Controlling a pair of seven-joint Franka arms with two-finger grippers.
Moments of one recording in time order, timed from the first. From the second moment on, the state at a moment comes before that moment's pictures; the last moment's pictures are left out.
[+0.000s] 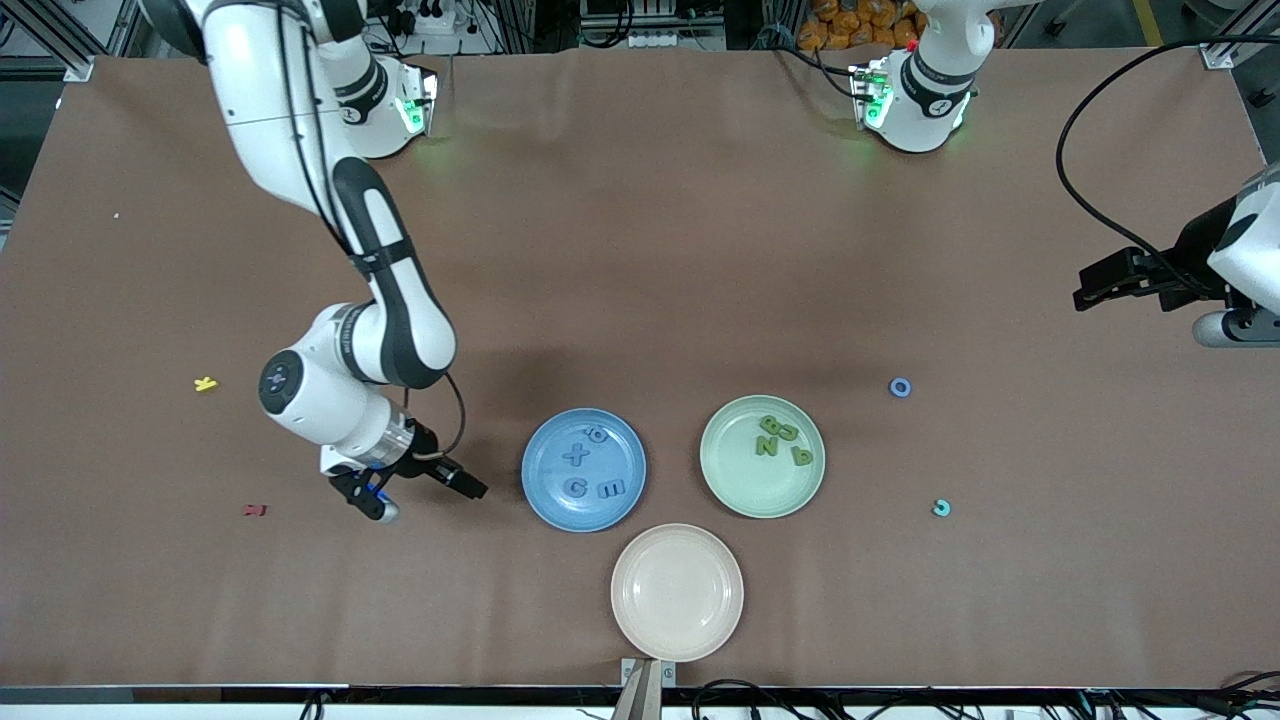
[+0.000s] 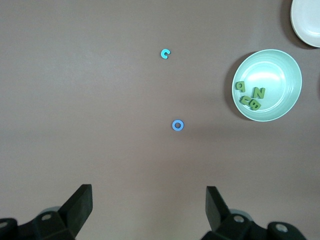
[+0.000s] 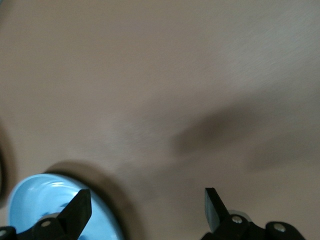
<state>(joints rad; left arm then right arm) 0.15 0.13 -0.21 -1.48 -0.02 1.56 -0.06 0.47 0.72 -0.24 -1.62 0.70 2.47 0.35</state>
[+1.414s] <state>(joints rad) 0.15 0.13 -0.21 -1.48 -0.02 1.57 -0.06 -0.03 0.08 0.06 -1.77 0.04 1.85 0.05</state>
